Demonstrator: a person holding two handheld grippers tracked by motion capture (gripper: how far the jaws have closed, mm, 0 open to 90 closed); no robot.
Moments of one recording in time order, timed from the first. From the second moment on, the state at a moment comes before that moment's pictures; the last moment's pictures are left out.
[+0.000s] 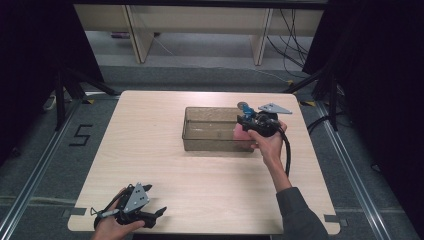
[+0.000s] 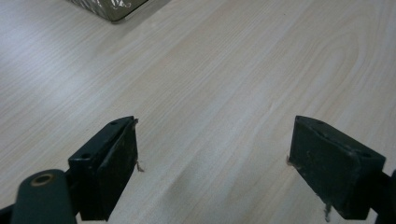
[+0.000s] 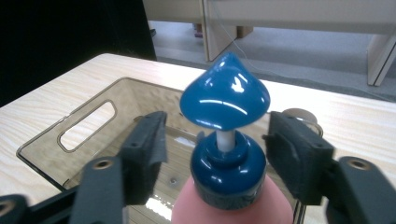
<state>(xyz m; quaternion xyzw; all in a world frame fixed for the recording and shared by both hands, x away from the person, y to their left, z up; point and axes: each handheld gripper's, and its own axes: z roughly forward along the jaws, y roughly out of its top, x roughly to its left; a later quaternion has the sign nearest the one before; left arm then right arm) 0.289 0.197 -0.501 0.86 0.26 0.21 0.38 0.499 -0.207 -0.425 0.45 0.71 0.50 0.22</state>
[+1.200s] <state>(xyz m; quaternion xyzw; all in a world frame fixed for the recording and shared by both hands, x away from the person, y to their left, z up) 0.288 0.195 -0.503 0.85 0.27 0.21 0.39 0.466 -0.219 -0.405 0.46 0.69 0.52 0.21</state>
